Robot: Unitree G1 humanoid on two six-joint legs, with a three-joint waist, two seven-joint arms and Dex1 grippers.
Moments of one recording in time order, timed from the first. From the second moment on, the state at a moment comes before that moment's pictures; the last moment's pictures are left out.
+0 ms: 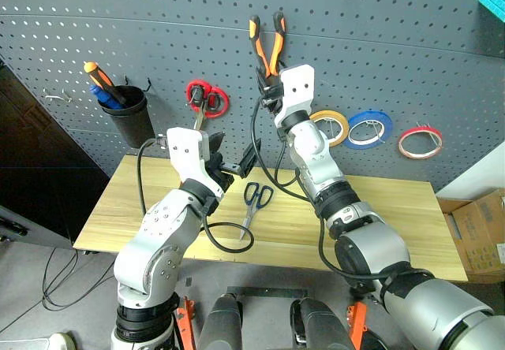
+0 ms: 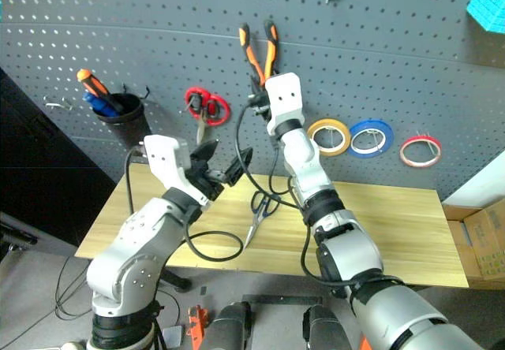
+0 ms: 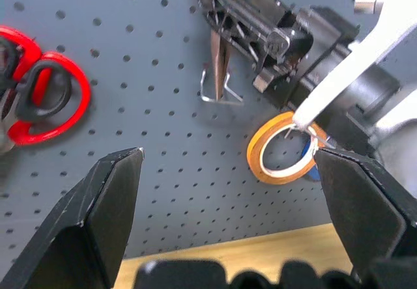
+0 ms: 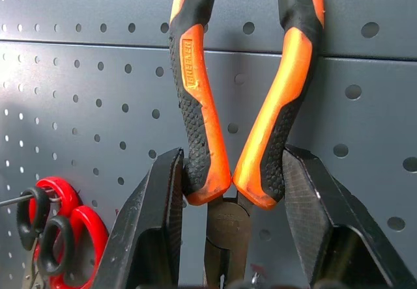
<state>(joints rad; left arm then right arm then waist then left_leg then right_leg) -0.24 0.21 0.05 -0.60 -0.50 0.70 -0.12 -1.10 0.07 0.02 0.93 -0.02 -0.43 0.03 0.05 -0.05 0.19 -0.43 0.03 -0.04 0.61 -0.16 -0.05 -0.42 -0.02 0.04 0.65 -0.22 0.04</state>
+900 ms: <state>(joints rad) -0.24 0.25 0.08 -0.66 -0.55 0.80 -0.12 -1.05 0.08 0.00 1.11 -0.04 -0.50 -0.04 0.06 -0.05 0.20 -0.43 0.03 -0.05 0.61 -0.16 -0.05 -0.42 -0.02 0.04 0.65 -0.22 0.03</state>
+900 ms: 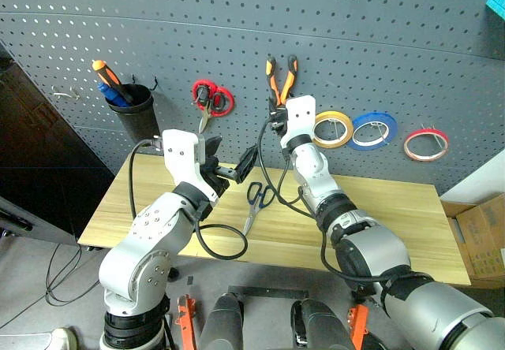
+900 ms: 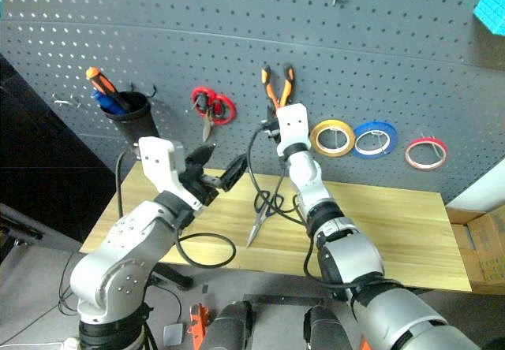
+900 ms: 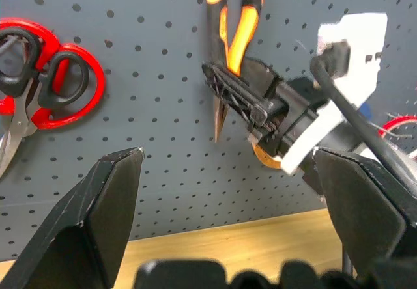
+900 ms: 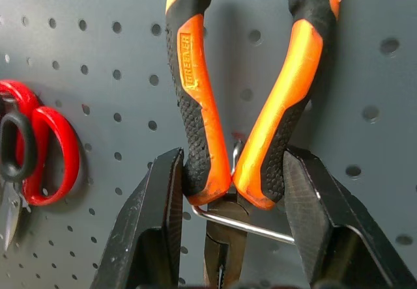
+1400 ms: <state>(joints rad) -0.24 0.25 0.08 -0.66 -0.55 0.80 -0.12 -1.03 0.06 0.02 1.09 -0.07 -0.46 -0.04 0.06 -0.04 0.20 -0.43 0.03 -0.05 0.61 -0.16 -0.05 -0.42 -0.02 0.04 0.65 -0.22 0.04</state>
